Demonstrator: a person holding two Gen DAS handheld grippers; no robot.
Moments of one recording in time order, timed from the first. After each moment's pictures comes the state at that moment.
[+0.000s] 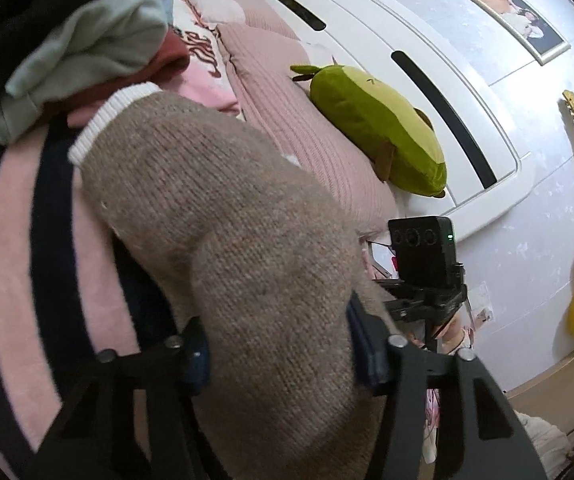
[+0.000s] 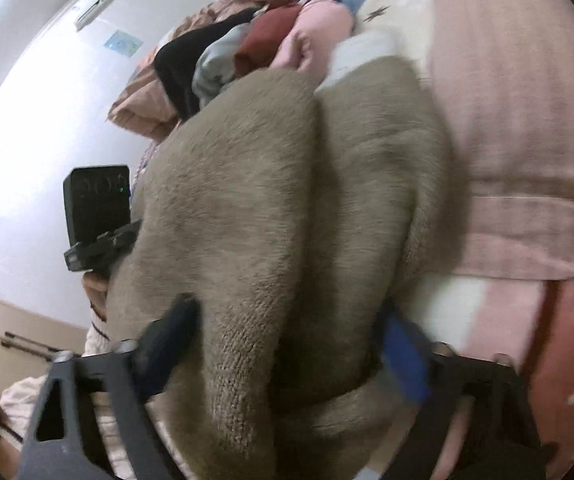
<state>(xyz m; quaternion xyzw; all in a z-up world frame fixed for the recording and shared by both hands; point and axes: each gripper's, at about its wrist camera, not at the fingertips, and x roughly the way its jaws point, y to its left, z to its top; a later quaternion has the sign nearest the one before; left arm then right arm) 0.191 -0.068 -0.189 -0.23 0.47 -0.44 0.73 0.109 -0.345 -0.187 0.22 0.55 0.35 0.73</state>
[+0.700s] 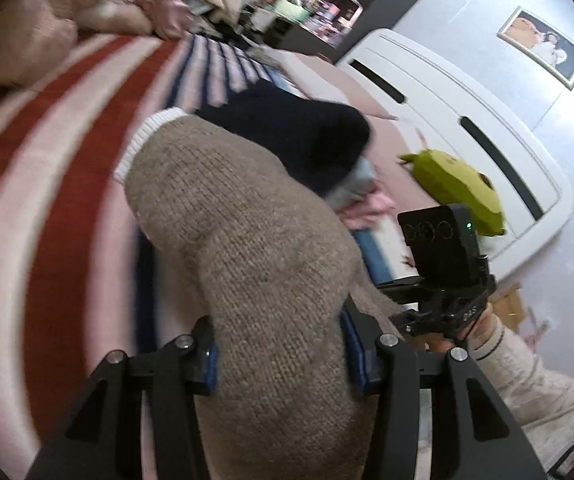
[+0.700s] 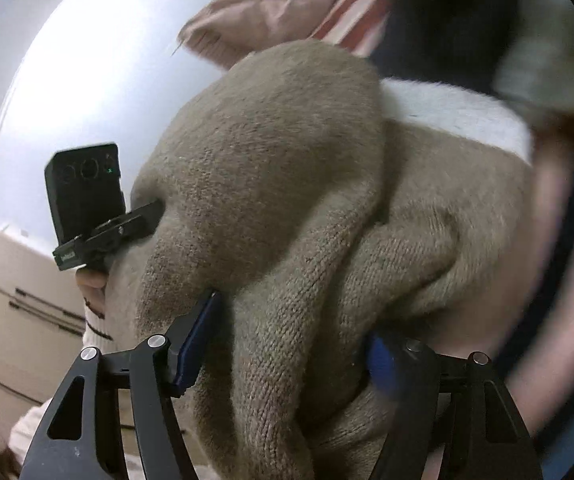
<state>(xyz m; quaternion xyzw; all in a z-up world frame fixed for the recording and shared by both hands) 0.170 0.236 -0.139 -0.17 0.43 -0.28 0.84 0.193 0.019 -0.176 0.15 0.55 0.50 0.66</state>
